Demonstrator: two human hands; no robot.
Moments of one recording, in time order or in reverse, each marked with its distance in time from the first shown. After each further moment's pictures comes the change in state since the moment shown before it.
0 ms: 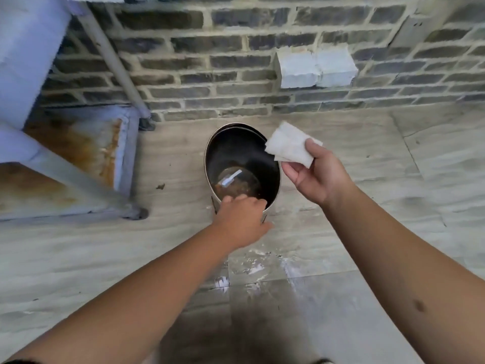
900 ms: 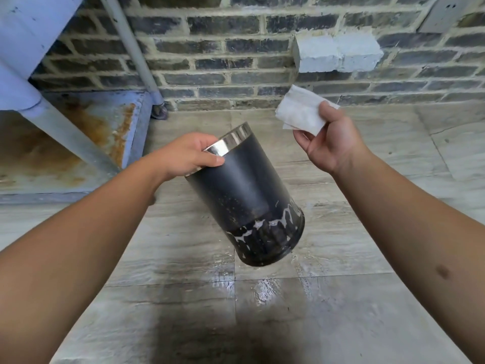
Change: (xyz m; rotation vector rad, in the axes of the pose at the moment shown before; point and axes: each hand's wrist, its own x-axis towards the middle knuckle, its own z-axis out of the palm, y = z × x) left_hand -0.020 -0.118 -0.055 -1.030 -0.028 -0.002; right_hand 0.037 0.012 -0.006 -0.039 -0.133 -0.154
